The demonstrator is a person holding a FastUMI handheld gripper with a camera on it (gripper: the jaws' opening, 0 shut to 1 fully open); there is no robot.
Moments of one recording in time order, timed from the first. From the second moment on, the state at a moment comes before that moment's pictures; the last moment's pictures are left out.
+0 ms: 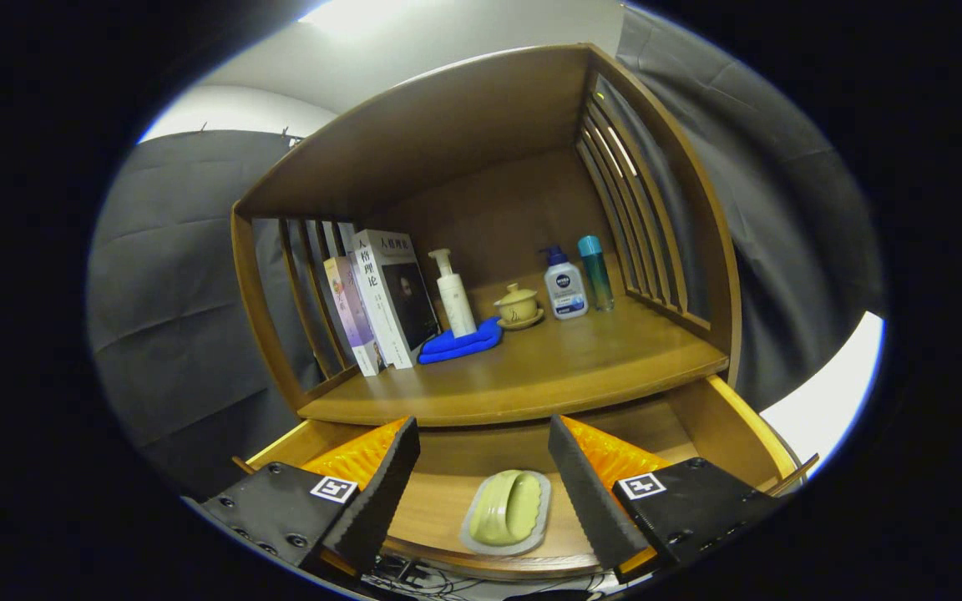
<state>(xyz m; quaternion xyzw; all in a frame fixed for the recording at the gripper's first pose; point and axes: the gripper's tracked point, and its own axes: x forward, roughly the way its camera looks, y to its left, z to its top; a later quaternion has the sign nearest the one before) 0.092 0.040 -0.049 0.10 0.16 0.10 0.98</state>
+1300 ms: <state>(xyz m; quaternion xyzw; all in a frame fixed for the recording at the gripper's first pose) 0.115 0.087 -0.083 -0.04 0.28 0.15 0.95</state>
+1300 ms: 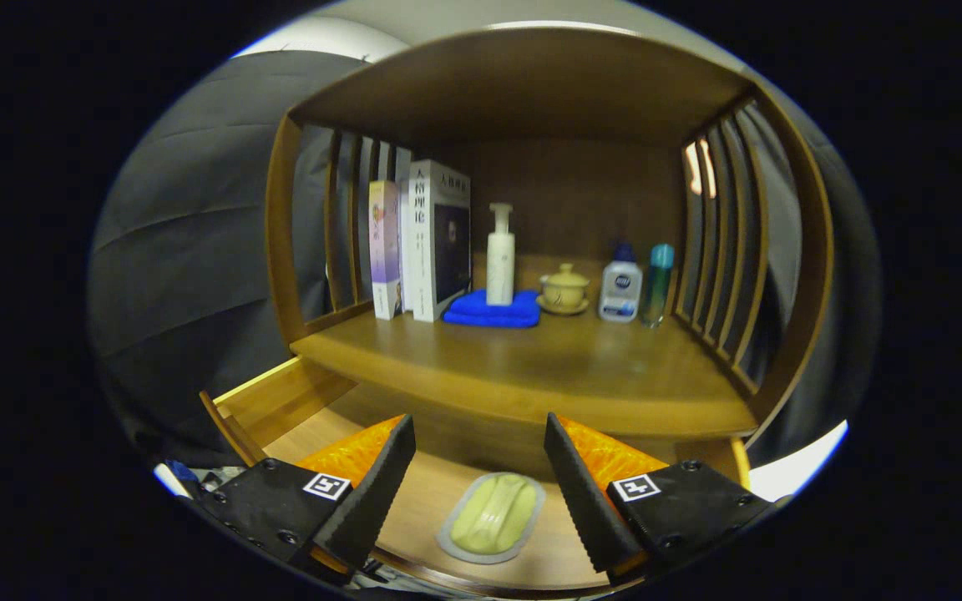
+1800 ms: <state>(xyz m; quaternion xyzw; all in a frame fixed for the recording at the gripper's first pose) 0.118 0.060 -0.157 -0.03 0.47 0.10 0.88</state>
